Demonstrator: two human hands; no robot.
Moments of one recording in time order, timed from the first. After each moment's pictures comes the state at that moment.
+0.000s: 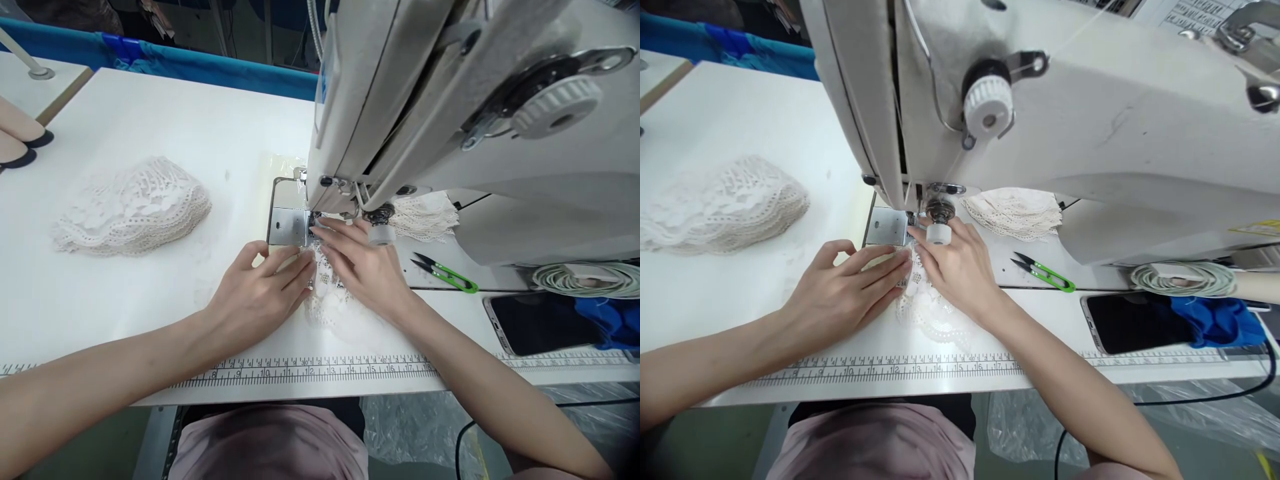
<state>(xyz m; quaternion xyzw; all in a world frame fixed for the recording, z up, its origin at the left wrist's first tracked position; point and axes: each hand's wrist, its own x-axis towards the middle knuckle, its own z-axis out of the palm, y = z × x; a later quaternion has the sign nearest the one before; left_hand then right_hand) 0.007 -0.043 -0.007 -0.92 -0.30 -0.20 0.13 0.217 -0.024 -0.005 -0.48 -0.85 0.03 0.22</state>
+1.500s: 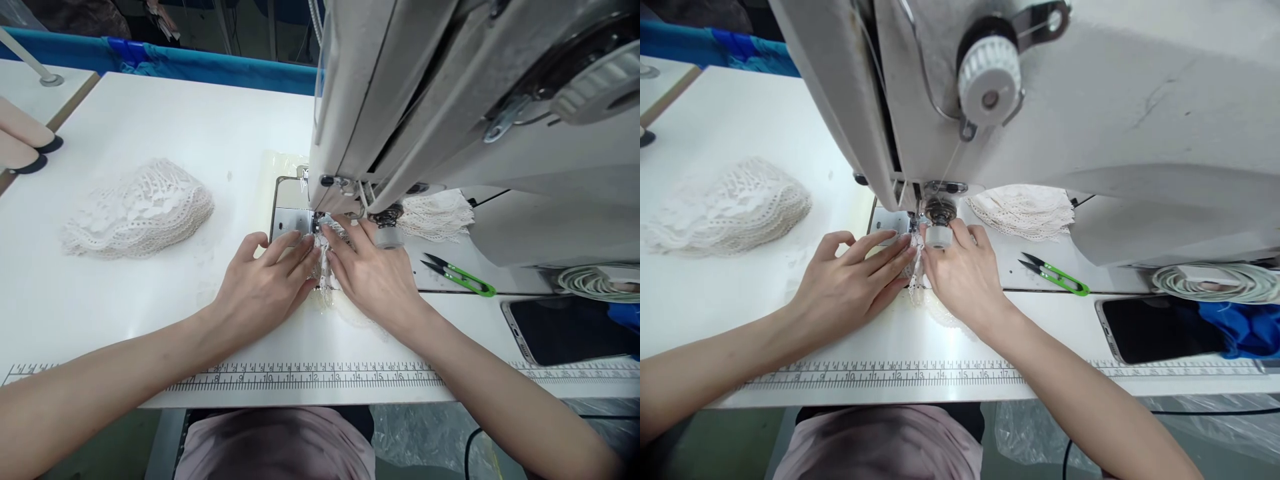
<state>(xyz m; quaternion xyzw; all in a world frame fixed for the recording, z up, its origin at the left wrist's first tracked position) 0.015 -0.036 -0.004 -0.90 -0.36 -0.18 0.15 0.211 -0.031 -0.004 -0.50 -0.86 -0.12 0.06</state>
